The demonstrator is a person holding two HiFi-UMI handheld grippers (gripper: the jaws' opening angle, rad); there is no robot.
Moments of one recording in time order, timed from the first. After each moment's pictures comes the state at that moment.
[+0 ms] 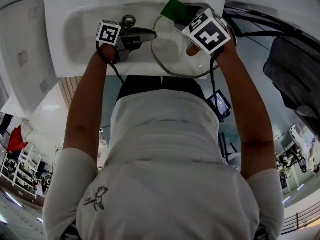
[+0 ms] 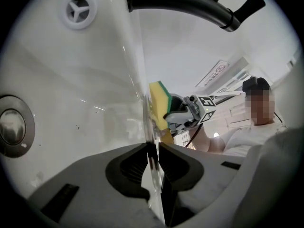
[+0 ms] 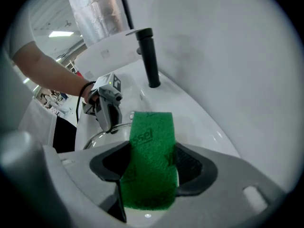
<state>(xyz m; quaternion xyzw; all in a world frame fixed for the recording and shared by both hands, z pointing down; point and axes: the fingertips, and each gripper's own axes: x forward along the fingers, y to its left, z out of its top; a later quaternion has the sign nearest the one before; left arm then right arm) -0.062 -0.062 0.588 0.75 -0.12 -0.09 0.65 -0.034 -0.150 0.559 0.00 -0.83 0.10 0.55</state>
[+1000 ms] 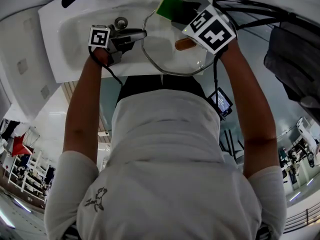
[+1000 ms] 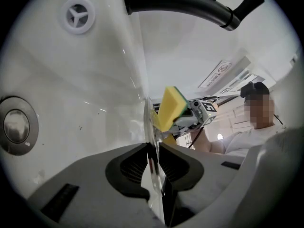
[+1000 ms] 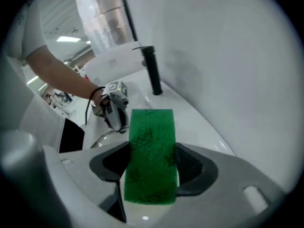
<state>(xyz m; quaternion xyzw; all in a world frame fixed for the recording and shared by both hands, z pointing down) -0.062 -0.061 0.590 0.73 -0.14 -0.09 0.66 -0.010 -0.155 0.533 0.00 -0.85 0.11 0.51</state>
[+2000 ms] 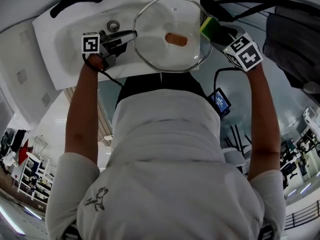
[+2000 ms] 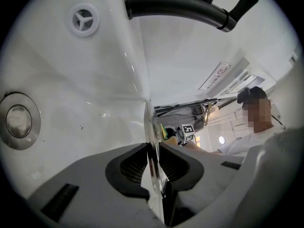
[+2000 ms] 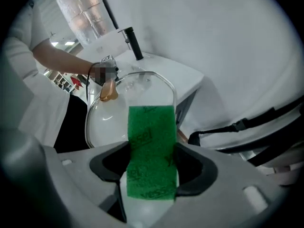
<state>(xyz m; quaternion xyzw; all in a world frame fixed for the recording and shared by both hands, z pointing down) -0.066 -0.058 0.595 0.73 -0.16 -0.10 0.65 0.194 -0.128 0.578 0.06 -0.79 0.18 0.58</state>
